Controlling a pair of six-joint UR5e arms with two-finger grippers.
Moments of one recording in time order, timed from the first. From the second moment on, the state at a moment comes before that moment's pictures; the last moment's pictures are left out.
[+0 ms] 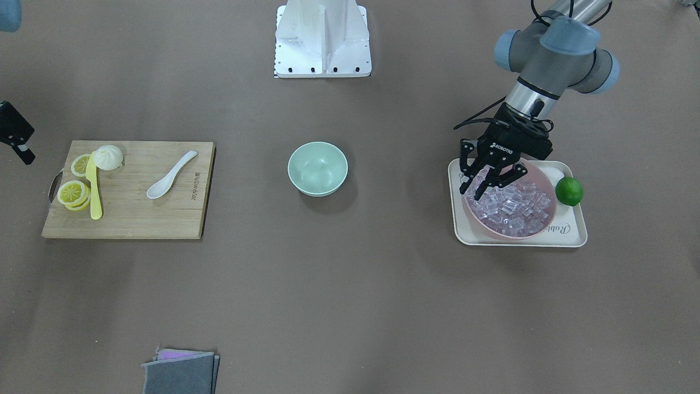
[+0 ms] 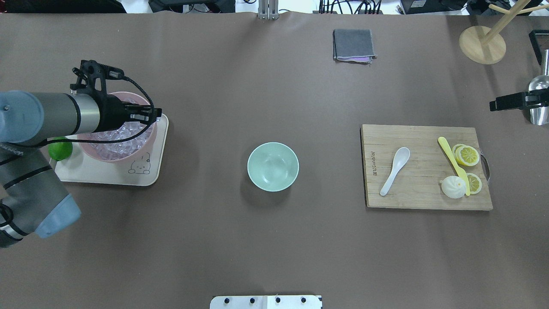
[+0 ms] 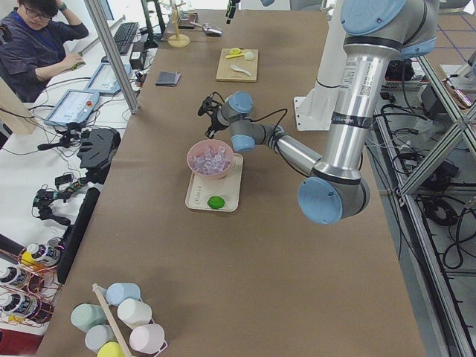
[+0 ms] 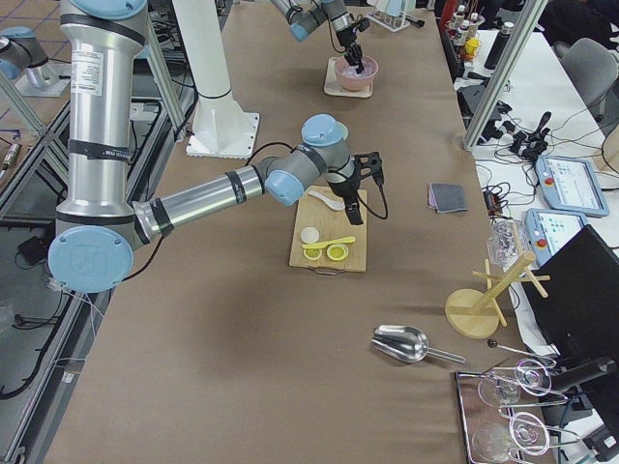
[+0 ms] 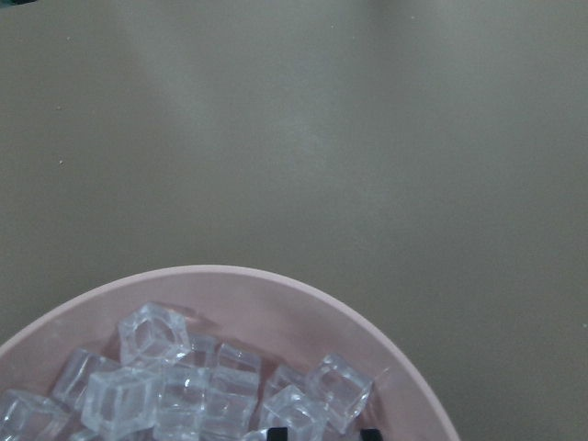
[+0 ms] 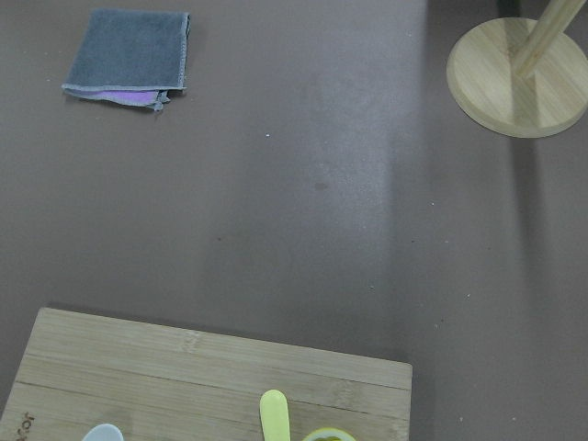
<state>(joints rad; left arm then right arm) -0.73 -1.83 -1.76 -2.40 -1.74 -0.95 1.13 -1.66 2.02 -1.14 2.07 0.70</state>
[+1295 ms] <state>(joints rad) -0.31 -2.11 -1.62 -2.39 -1.28 -1.21 1.12 -1.66 2.02 -1.14 2.06 0.70</state>
